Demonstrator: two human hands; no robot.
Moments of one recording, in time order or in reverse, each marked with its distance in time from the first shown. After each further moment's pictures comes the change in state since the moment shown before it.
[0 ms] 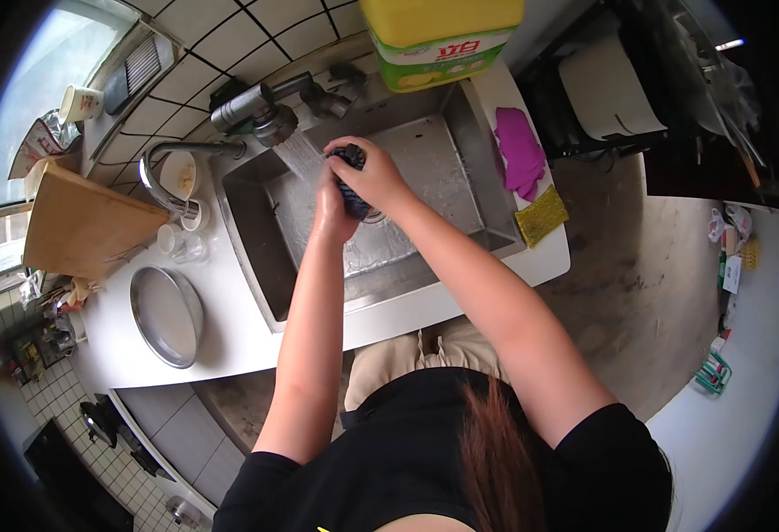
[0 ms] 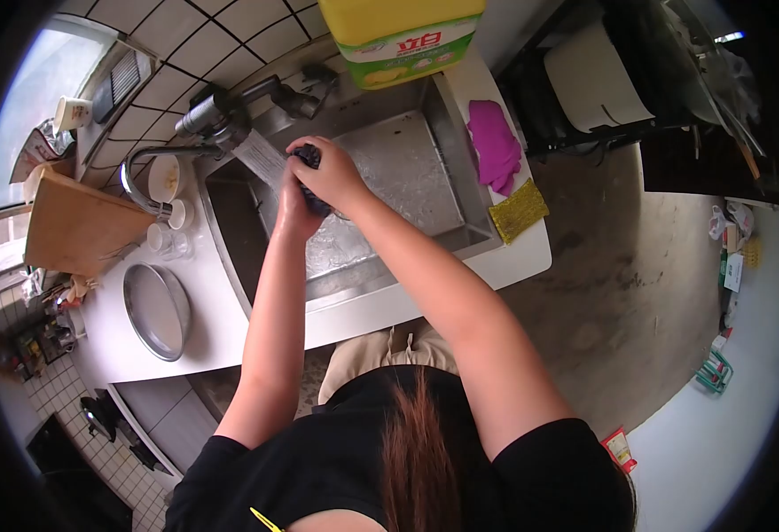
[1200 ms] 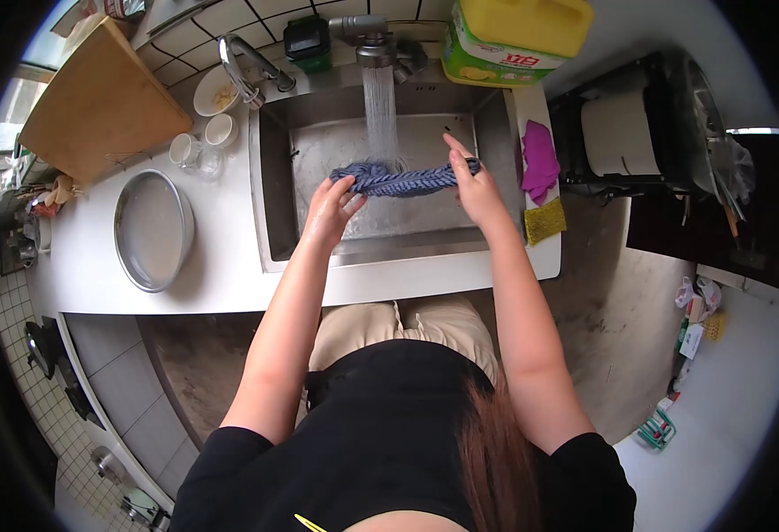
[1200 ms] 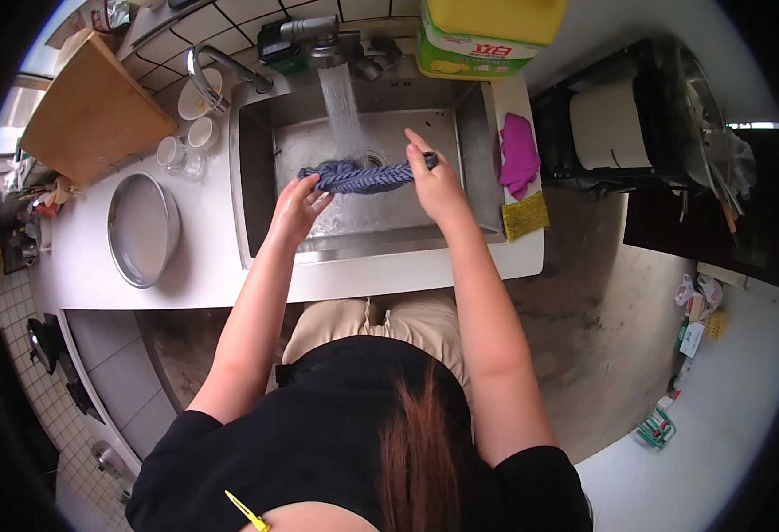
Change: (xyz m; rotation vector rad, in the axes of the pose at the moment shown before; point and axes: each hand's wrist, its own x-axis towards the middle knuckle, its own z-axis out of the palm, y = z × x) left_hand -0.104 -0.028 -0.086 -0.040 0.130 0.199; right_hand -0.091 -0.053 -0.053 -0.400 -0.053 0.297
